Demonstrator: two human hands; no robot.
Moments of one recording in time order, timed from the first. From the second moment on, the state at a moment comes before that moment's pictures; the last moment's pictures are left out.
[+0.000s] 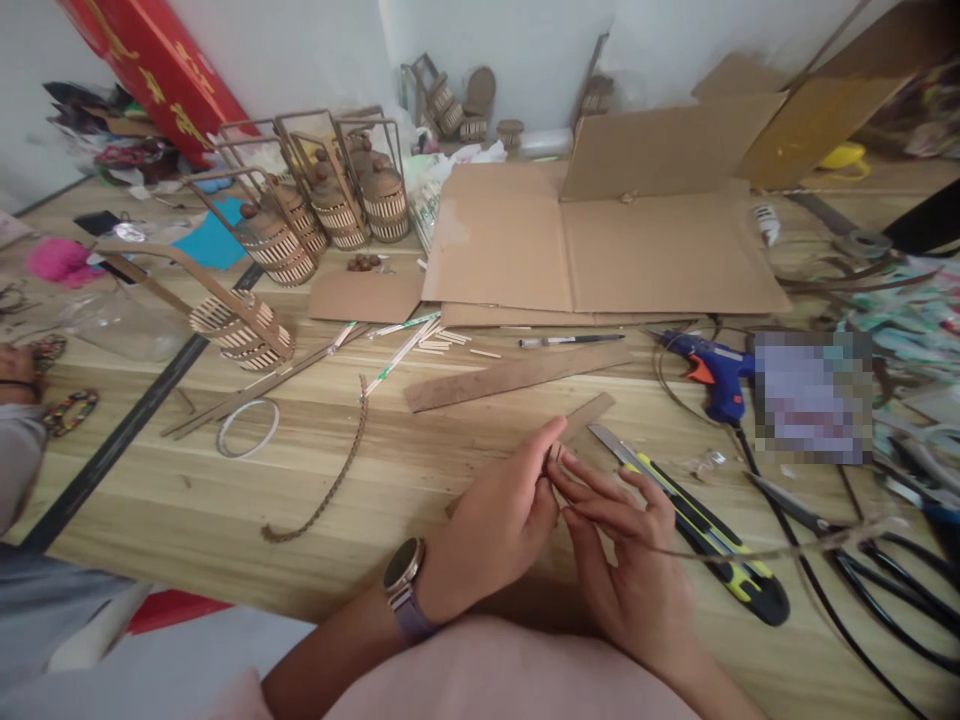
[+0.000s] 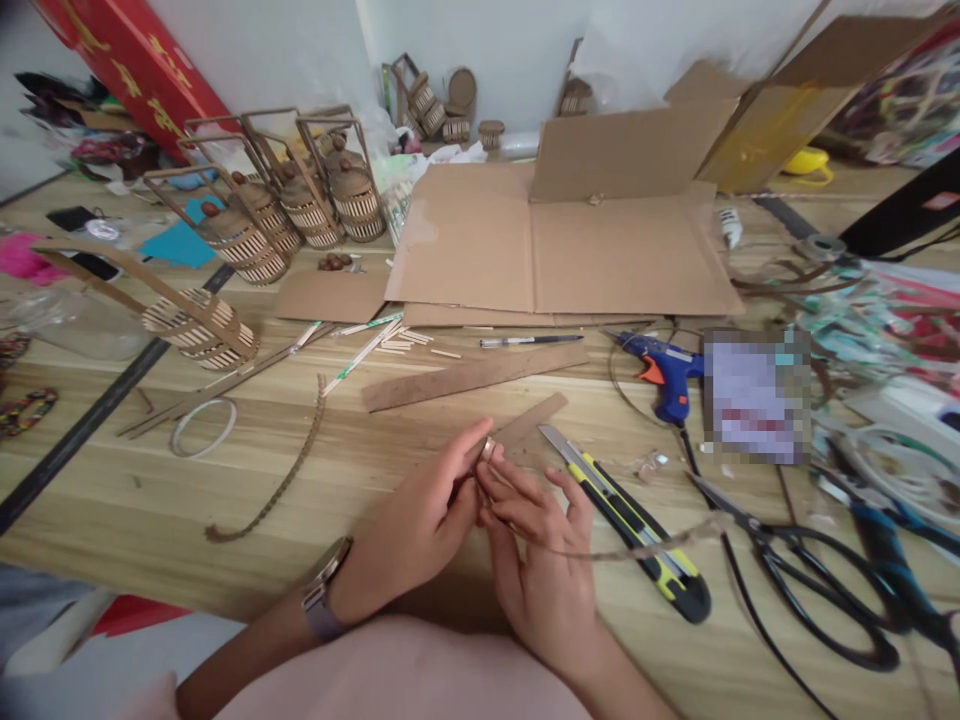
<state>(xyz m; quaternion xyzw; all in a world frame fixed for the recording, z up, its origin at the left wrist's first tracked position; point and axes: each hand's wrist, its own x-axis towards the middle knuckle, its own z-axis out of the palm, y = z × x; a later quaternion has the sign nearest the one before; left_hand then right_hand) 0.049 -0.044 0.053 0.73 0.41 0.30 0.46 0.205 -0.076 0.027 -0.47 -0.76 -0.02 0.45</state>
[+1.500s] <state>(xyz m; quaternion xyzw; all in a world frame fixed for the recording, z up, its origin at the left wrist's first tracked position) 0.051 -0.047 0.057 0.69 0.45 0.32 0.47 0.205 -0.077 0.038 -0.47 -0.77 0.00 0.42</state>
